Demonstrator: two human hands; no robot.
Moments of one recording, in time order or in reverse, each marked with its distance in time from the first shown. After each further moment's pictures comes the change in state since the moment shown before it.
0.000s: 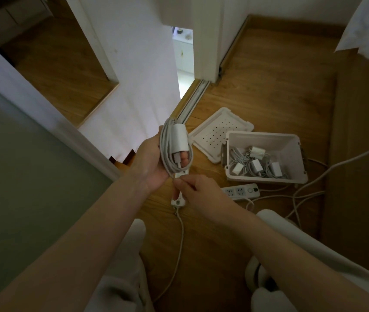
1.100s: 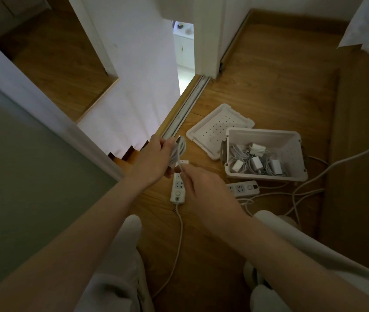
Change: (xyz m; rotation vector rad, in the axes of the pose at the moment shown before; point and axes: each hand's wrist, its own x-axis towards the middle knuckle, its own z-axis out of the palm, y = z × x) left_hand 0.014 -0.013 -0.020 1.226 0.271 0.237; right_hand -0.015 -0.012 0.002 -0.315 0.187 -0.135
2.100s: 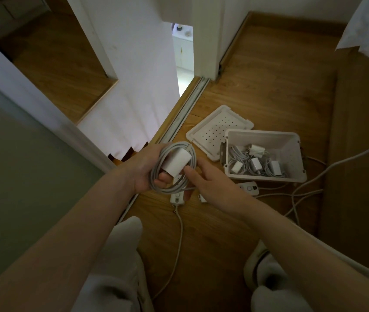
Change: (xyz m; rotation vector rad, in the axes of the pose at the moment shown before) left_hand -0.008 0.011 -0.023 -0.706 -0.552 -0.437; right_hand 0.018 0.022 -0.010 0.442 -0.215 0.141
